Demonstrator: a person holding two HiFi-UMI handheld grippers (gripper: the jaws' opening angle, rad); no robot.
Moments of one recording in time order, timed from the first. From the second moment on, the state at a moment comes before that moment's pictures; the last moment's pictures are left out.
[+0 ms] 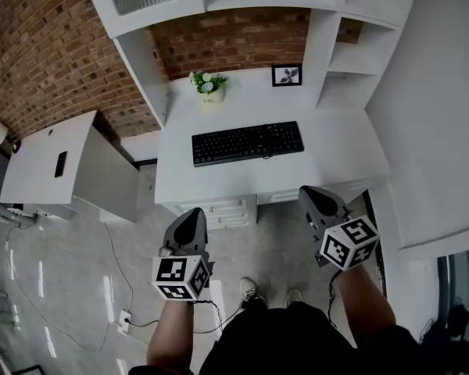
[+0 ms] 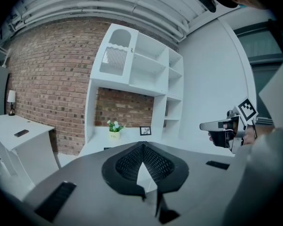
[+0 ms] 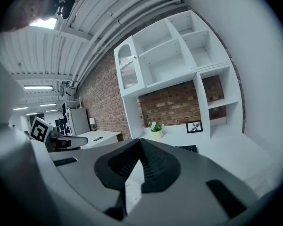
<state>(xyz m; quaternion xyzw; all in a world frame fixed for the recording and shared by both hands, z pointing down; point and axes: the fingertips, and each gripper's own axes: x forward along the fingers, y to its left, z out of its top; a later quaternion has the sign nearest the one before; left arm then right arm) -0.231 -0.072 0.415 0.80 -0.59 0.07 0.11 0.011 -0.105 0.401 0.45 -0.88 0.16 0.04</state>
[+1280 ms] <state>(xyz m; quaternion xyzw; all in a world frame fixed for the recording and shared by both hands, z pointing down) -0.086 0.063 0.397 0.76 -0.64 0.05 0.11 0.122 0.004 0.384 0.36 -0.92 0.15 0.02</state>
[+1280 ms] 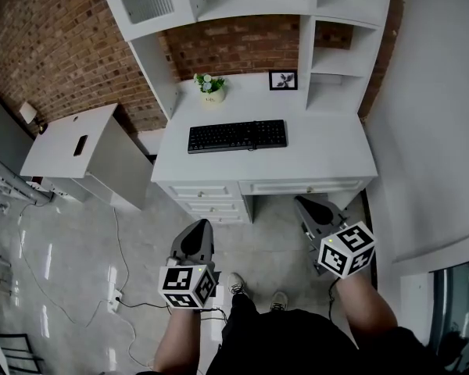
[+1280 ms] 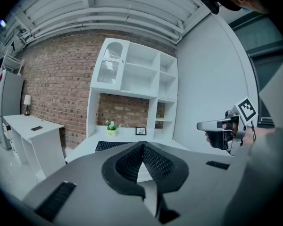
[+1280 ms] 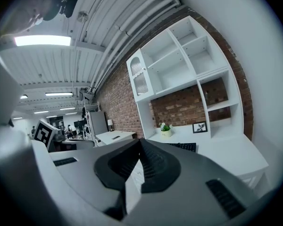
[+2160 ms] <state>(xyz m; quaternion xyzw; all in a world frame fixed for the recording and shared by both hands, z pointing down) -0.071 0.064 0.397 0.76 -0.64 0.05 0.12 0.134 0.004 0.393 0.35 -0.92 0.16 0.02</state>
